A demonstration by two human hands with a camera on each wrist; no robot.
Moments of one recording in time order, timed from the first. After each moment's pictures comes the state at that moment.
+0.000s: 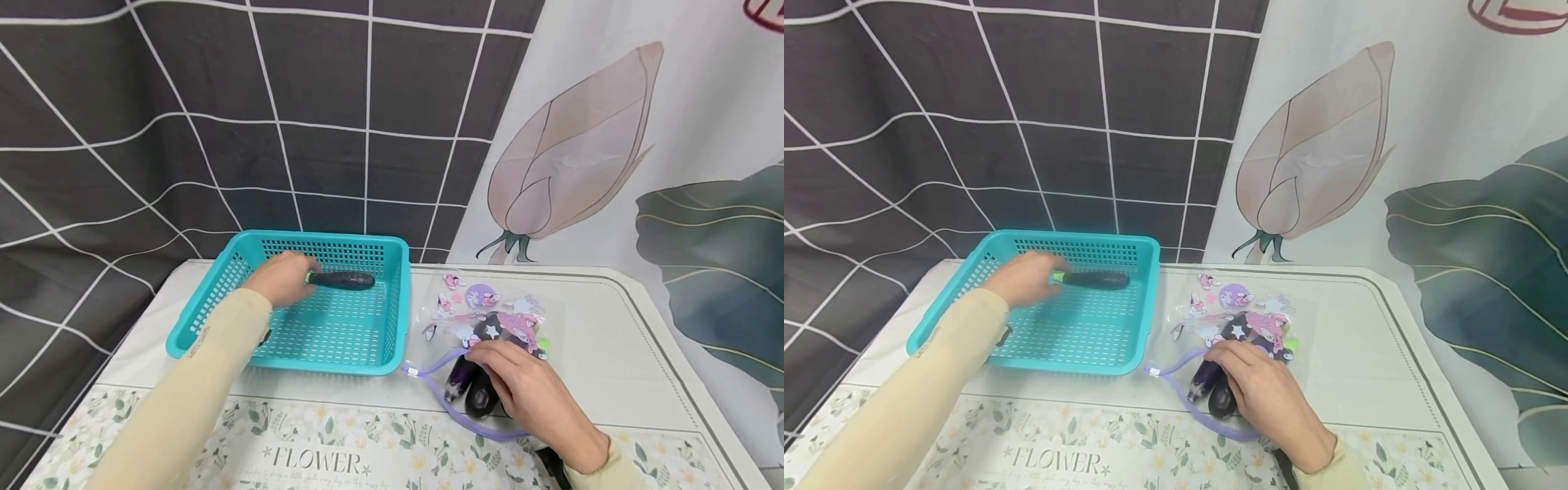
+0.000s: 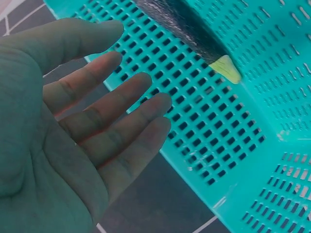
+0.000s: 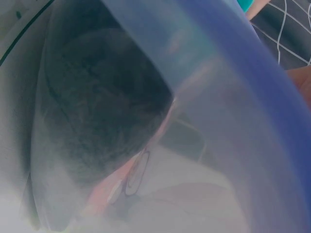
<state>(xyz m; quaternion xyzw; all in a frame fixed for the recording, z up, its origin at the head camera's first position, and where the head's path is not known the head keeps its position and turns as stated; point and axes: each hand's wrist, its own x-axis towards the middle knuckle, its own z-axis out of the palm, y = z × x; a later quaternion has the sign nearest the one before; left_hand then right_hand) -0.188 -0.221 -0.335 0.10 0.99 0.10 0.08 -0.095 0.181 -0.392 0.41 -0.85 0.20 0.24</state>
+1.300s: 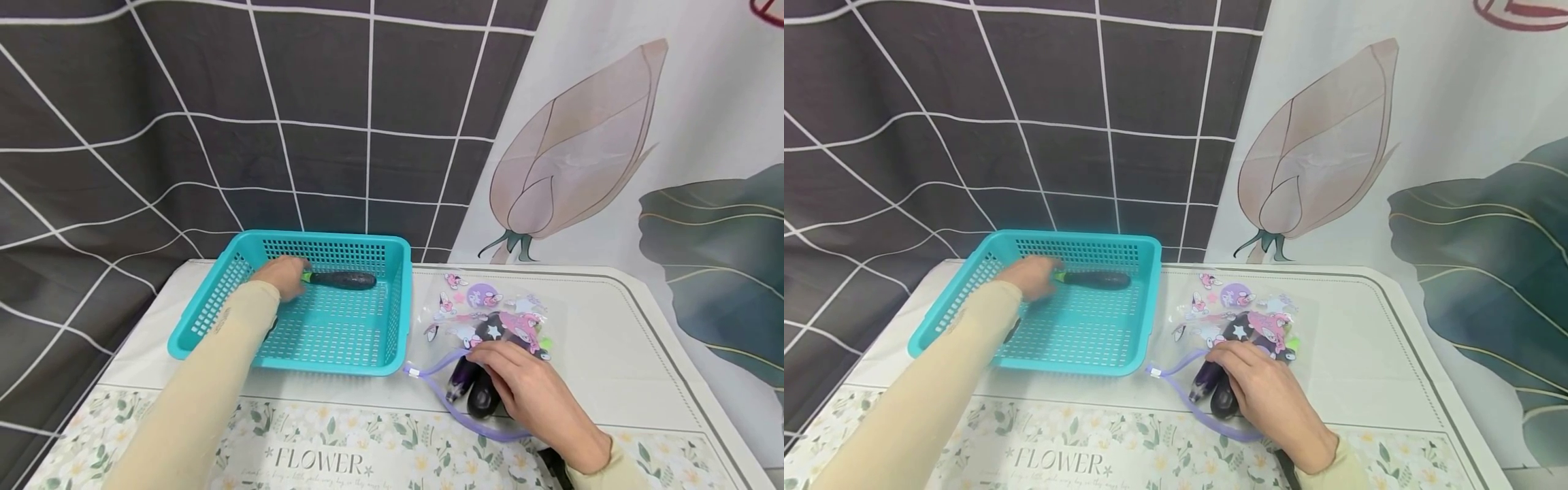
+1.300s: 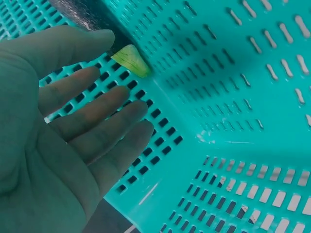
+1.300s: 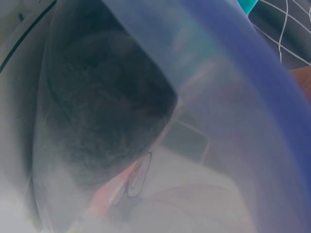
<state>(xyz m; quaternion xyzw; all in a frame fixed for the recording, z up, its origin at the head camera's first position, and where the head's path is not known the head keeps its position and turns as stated) -0.219 -0.242 -0.370 0.03 0.99 0.09 0.13 -0.097 0.179 -0.396 0.42 -0.85 0.20 0.25</state>
